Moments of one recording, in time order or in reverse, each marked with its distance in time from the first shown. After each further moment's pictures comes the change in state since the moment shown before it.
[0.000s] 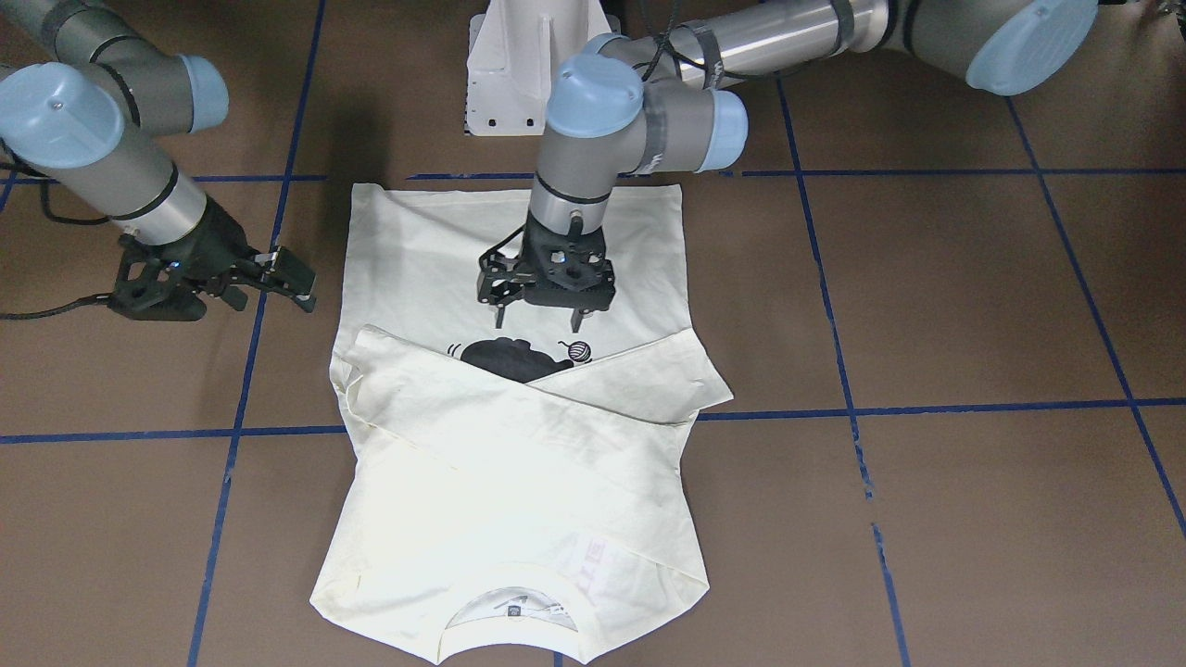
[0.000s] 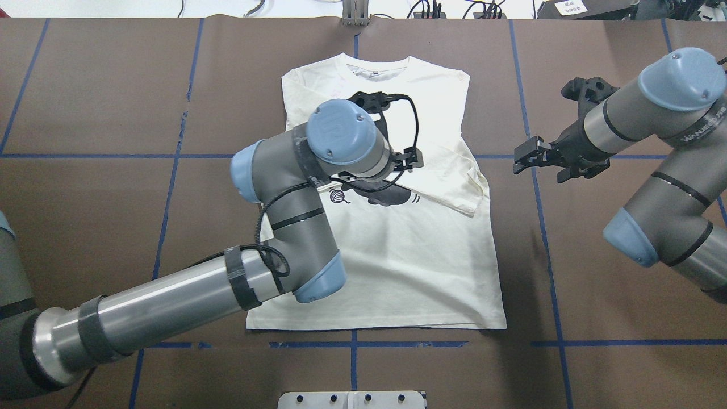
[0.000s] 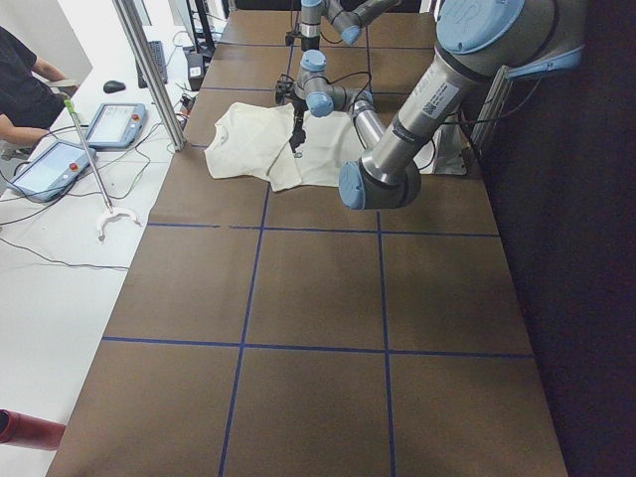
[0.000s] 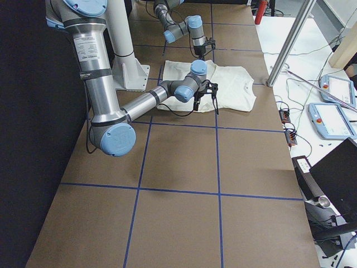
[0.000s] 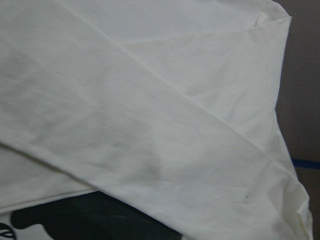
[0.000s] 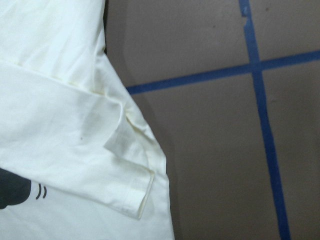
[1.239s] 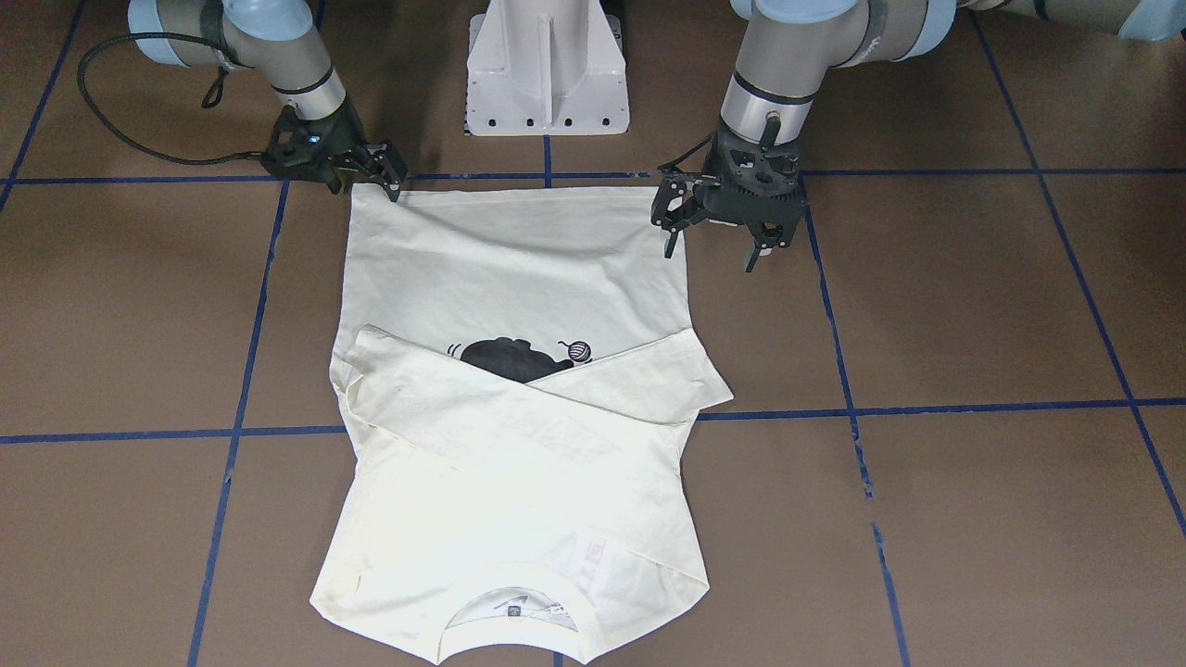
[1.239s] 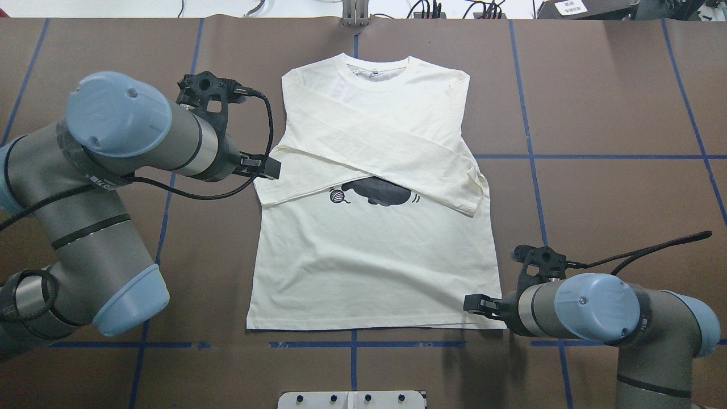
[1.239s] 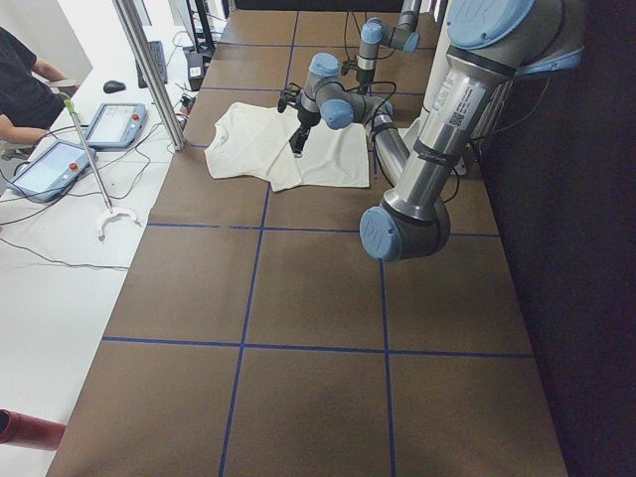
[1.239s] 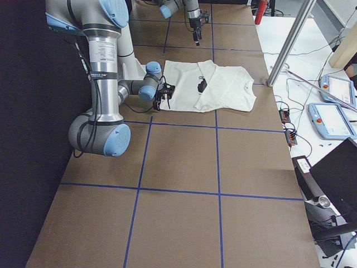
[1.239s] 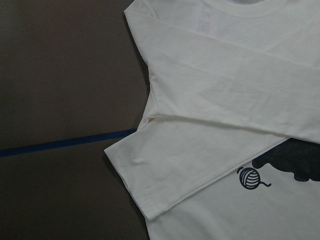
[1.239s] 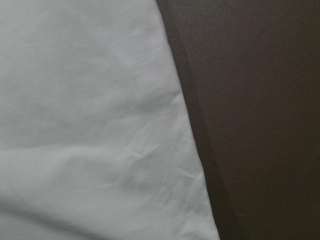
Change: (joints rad) left arm -0.088 0.304 -0.419 0.193 -0.044 0.246; right arm -0.501 -0.179 0.179 0.014 -0.407 0.400
